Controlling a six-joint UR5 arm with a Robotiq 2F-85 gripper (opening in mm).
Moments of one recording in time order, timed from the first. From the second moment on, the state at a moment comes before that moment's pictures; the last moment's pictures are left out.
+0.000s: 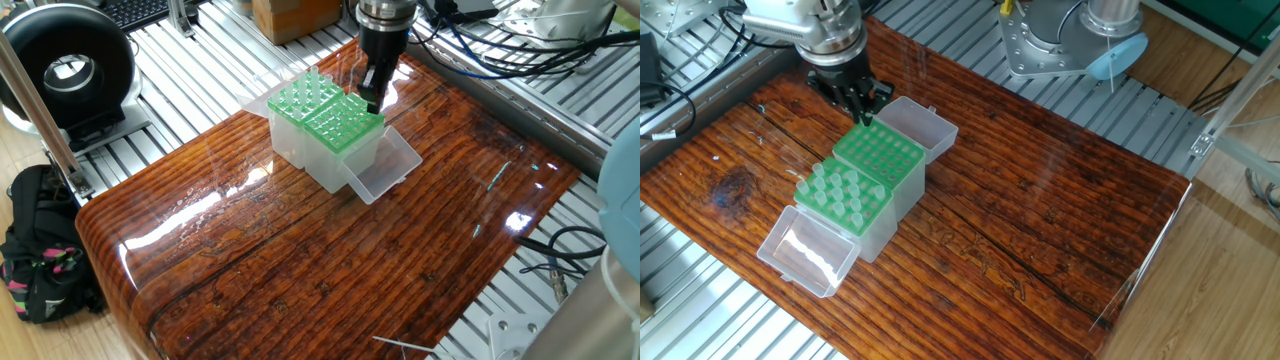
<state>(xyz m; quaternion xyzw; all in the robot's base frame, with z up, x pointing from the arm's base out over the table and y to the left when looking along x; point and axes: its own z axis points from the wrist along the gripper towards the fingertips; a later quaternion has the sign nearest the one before) 0.506 -0.067 0.149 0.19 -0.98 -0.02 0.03</state>
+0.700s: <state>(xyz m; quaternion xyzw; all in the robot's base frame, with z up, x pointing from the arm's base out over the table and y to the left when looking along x) 0.510 -0.060 0.167 0.19 -0.98 -0.02 0.03</state>
